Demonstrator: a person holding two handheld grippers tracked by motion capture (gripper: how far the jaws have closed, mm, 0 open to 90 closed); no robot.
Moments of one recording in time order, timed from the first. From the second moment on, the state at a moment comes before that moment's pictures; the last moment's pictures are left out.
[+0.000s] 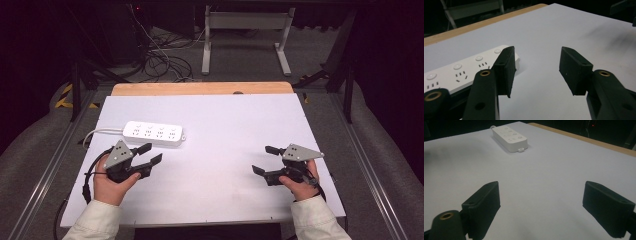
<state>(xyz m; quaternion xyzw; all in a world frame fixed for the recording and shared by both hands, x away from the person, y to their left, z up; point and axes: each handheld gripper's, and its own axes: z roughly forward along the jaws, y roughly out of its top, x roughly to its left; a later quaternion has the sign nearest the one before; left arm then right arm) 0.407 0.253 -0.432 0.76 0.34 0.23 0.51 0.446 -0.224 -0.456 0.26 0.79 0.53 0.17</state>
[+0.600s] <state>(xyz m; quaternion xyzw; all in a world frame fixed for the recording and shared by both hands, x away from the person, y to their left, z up) 0.455 0.252 -0.406 0.79 0.35 0.19 0.47 0.446 -0.224 -0.456 0.26 0.79 0.53 0.17</state>
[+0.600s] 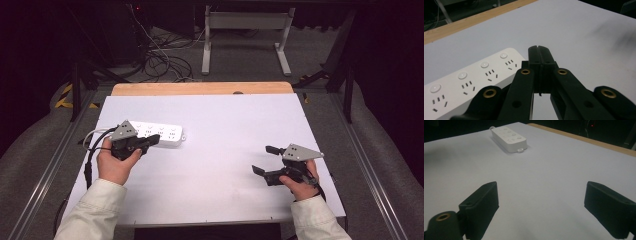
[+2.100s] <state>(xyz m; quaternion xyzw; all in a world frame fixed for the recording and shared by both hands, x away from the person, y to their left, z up) 0.558 0.223 -0.448 0.79 0.42 0.18 0.41 0.447 -0.223 -0.458 0.26 0.79 0.52 0.17</state>
